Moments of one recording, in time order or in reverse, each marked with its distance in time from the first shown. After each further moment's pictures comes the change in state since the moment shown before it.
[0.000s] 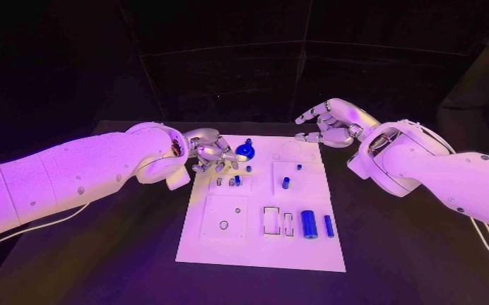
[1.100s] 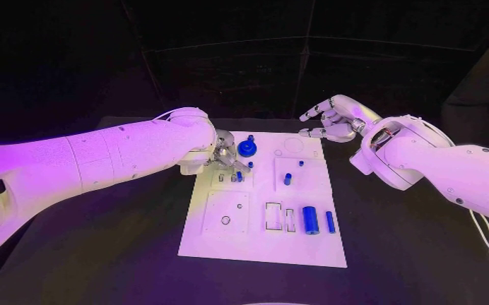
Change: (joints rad) left arm 0.058 0.209 -0.067 -0.139 -0.261 0.154 -0.342; left_hand 0.055 0.005 -0.159 0.153 -0.009 -0.160 -0.040 0.388 0.298 -0.010 -0.025 0.314 0.248 0.002 -0.026 0.000 0.000 -0.016 0.000 -0.015 0.052 0.074; right arm 0.002 0.027 0.000 -0.046 0.051 0.039 -0.031; right_hand 0.009 0.009 -0.003 -0.008 0.033 0.000 0.000 0.004 -0.001 -0.009 -0.009 -0.016 0.000 0.000 -0.008 -0.023 0.000 0.000 -0.032 -0.007 -0.023 0.000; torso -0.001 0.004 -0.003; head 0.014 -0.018
